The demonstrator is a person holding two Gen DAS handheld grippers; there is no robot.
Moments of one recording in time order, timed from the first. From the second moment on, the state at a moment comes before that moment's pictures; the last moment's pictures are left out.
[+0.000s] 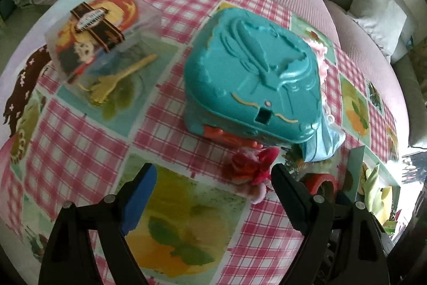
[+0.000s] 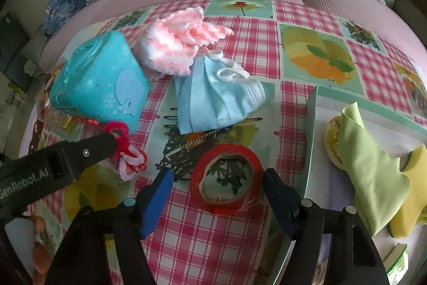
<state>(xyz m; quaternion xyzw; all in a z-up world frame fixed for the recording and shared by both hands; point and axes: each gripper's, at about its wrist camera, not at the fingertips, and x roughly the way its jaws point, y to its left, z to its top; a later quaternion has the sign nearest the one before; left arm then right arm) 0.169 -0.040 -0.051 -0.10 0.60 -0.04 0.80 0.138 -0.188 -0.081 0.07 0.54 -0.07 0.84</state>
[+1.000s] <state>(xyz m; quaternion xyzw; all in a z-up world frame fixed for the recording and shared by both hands) 0.180 -0.085 -0.063 -0.08 0.60 -0.11 0.79 0.140 -0.185 -0.083 0.03 0.54 -0.08 0.83</state>
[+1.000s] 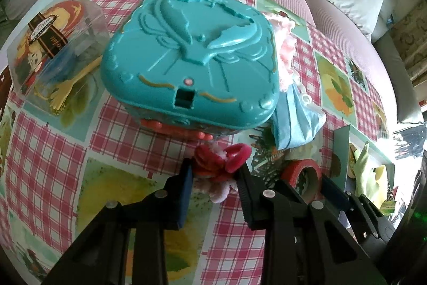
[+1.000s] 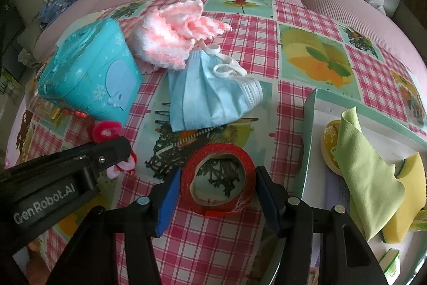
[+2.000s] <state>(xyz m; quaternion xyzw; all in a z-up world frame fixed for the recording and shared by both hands) 0.148 -0.084 0.029 -0.07 0.49 -0.18 0.85 0.088 -0.228 0.008 0.07 0.44 -0.16 0.88</state>
